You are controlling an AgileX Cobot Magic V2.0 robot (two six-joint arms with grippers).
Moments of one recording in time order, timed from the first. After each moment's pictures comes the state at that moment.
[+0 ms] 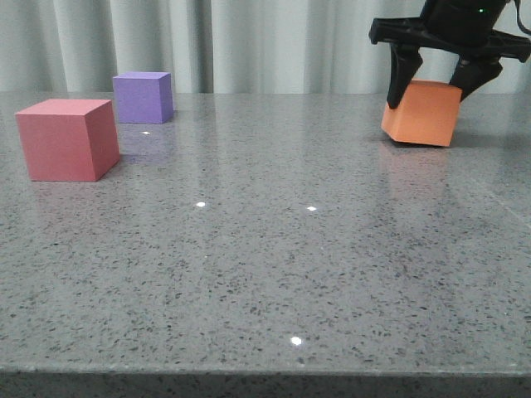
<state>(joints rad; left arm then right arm) -0.11 0.00 0.00 0.09 0.04 -0.22 0.18 1.93 -1.71 0.08 0.90 0.15</state>
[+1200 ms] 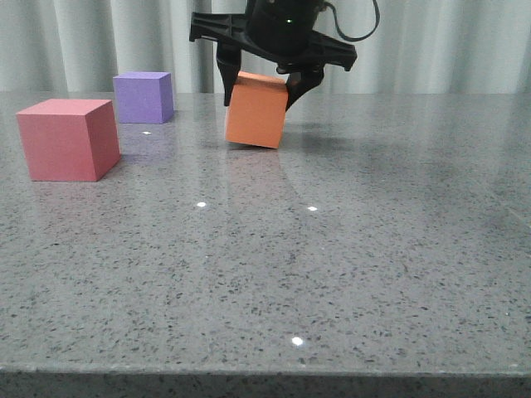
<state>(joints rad) -0.11 0.00 0.00 0.09 0.04 -0.22 0.56 2.06 -1.87 -0.10 0.77 0.54</state>
